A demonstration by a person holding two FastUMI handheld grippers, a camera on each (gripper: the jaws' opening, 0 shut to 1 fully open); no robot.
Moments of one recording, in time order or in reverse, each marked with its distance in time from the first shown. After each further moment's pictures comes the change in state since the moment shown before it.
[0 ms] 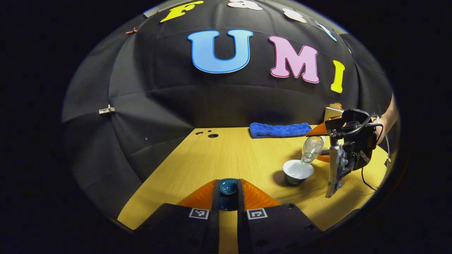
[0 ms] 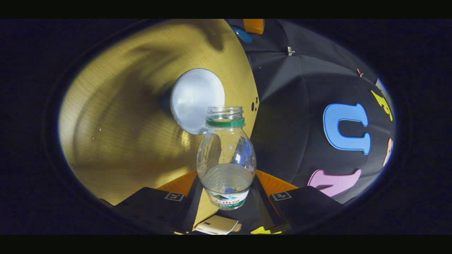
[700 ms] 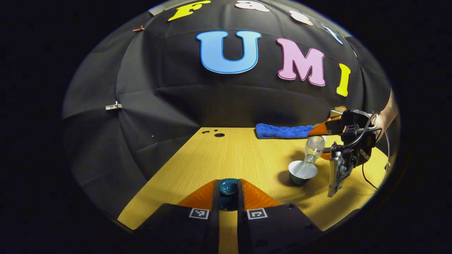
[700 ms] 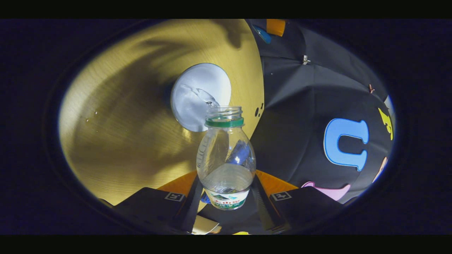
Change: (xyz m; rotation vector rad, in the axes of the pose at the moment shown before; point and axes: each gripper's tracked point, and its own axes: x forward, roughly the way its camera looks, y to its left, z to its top) left arm -0.008 0.011 -0.002 -0.027 0.006 0.025; right arm 0.011 -0.018 -0.001 -0.144 -0.031 0.016
